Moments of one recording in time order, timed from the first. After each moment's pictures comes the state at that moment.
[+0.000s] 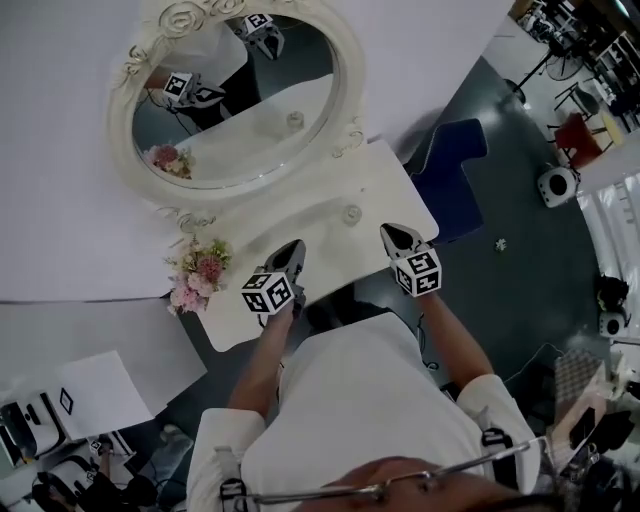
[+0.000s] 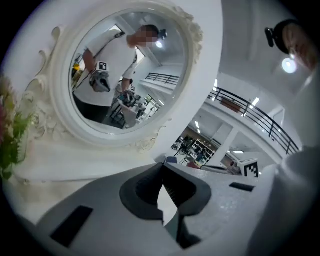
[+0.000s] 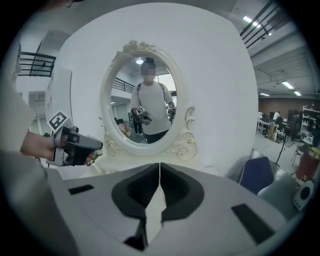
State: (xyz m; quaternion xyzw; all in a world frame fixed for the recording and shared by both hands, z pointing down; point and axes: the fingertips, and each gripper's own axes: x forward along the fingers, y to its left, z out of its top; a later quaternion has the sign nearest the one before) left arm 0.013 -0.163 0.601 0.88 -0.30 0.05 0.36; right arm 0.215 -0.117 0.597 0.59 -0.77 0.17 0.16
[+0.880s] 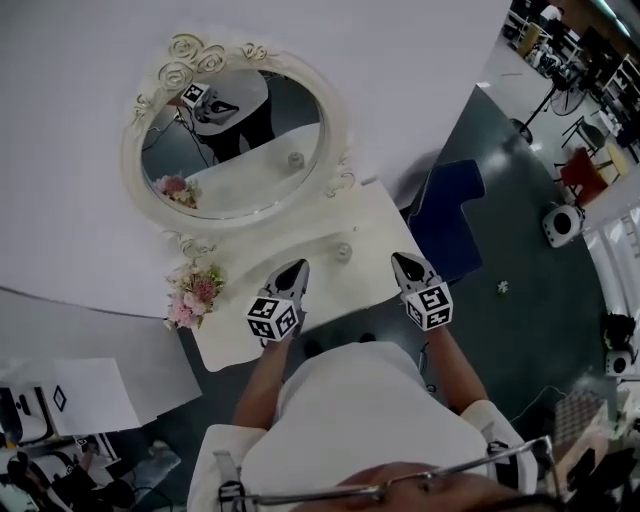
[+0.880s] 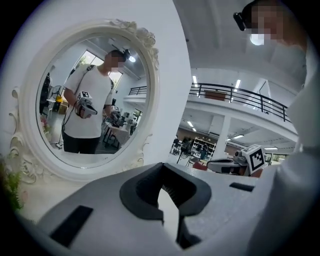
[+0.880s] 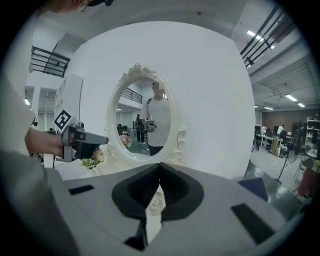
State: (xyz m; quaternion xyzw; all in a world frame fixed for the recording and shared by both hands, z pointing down) left arm 0.074 -0.148 0.516 0.93 -0.31 0.04 0.20; right arm 0.278 -0.089 0.524 0.58 -0.79 0.09 0.14
